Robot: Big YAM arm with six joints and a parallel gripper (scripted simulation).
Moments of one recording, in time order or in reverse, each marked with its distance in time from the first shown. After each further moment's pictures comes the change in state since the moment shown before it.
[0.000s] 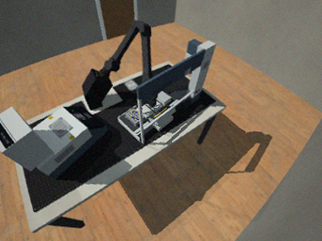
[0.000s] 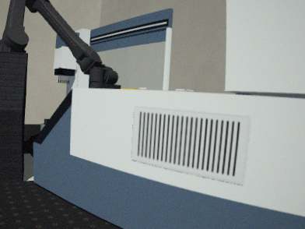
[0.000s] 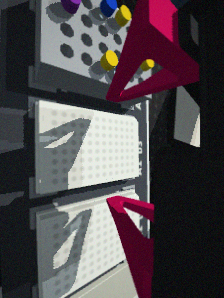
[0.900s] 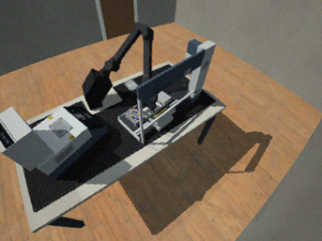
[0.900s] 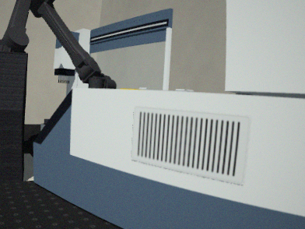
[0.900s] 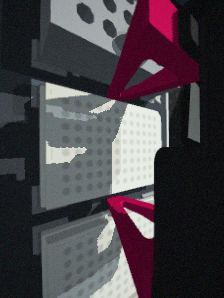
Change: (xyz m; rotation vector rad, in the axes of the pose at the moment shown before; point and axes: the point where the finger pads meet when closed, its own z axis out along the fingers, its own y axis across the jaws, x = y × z) arm 0.001 0.000 0.037 0.000 -0.001 -0.003
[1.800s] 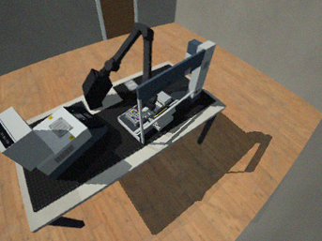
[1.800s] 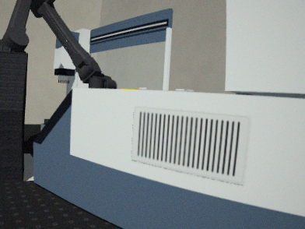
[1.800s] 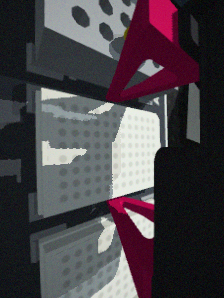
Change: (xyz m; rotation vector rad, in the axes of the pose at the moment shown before) arm 0.002 -0.004 0.000 0.003 0.008 0.011
